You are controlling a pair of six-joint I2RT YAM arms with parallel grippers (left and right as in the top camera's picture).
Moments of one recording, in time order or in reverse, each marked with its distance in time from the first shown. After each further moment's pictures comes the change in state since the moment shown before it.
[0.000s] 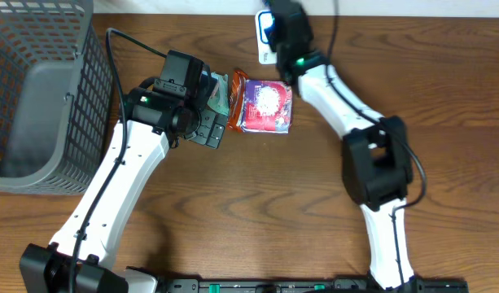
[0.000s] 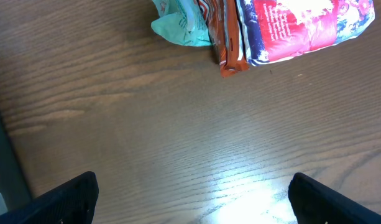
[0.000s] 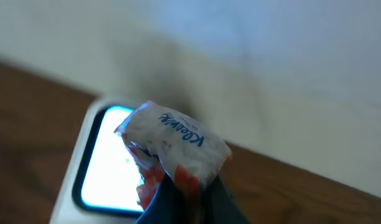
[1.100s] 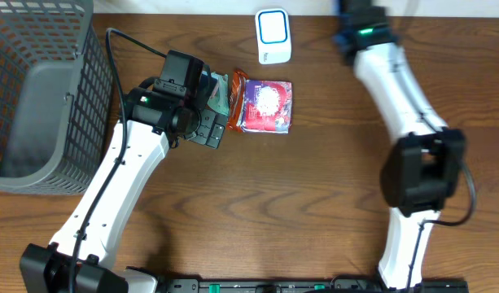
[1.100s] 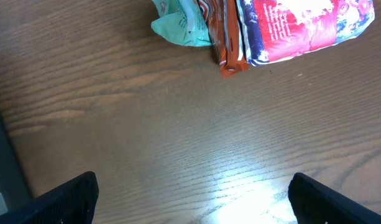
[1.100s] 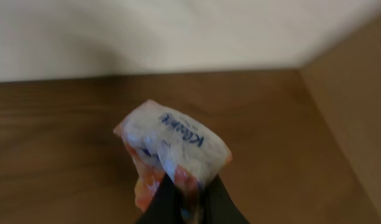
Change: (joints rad) left arm 0.000 0.000 0.000 0.000 0.000 0.000; right arm -0.302 -0.172 0.093 -0.598 0.256 0.312
